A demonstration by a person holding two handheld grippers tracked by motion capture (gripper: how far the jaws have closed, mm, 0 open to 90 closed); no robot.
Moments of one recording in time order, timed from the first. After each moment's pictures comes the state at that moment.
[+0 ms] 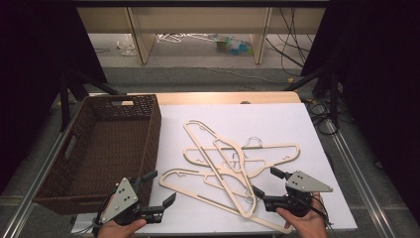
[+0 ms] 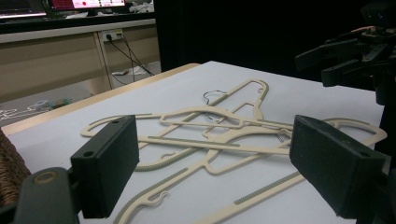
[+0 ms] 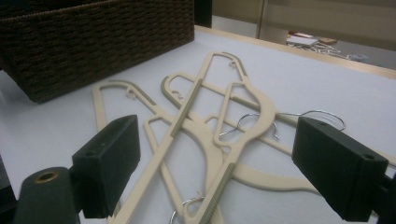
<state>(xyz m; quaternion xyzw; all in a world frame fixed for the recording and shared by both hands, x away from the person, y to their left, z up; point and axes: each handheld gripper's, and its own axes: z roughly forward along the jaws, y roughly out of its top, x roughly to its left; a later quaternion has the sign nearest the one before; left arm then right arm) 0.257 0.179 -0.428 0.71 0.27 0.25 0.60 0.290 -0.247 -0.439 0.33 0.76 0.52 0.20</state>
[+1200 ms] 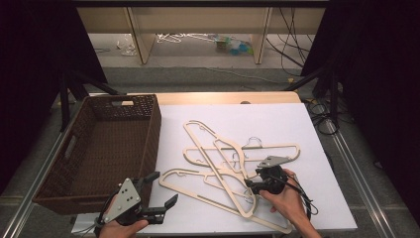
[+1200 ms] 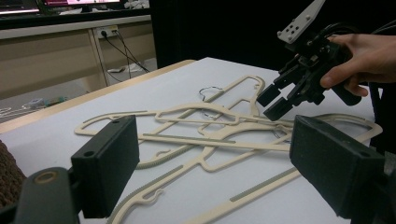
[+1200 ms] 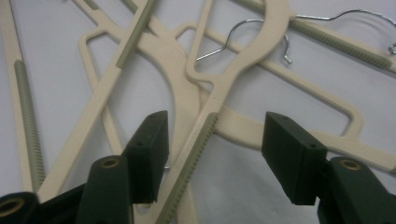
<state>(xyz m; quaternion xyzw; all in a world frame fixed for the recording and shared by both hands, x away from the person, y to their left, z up) 0.258 0.176 -0.430 0.72 0.27 0.24 0.60 0.352 -0.214 -0.465 0.39 0.85 0.33 0.14</state>
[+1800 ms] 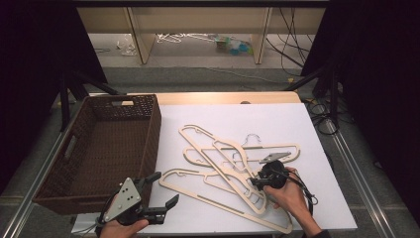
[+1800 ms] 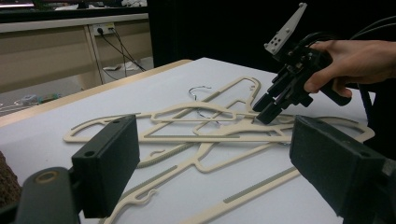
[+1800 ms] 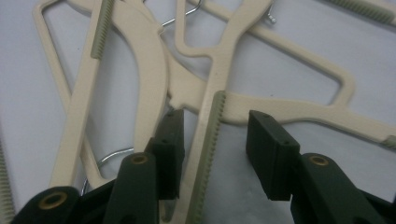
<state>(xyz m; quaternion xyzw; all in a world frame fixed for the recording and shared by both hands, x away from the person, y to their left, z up) 0.258 0.174 -0.430 0.72 0.27 0.23 0.60 0.368 -0.223 -0.473 0.43 0.85 0.28 0.10</state>
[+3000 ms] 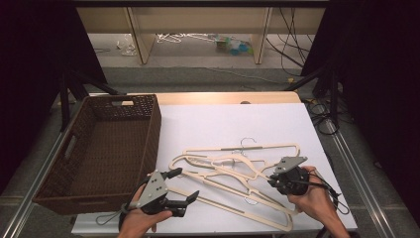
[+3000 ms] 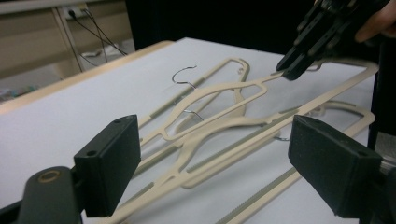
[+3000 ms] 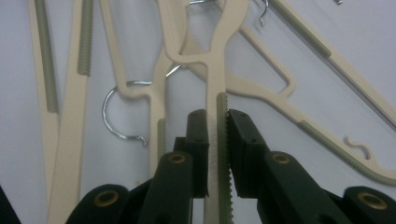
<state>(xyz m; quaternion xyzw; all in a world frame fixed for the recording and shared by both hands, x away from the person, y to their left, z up) 0.289 0.122 -0.437 0.76 0.25 0.20 0.56 0.336 -0.255 -0.424 0.28 0.91 0.25 0.16</state>
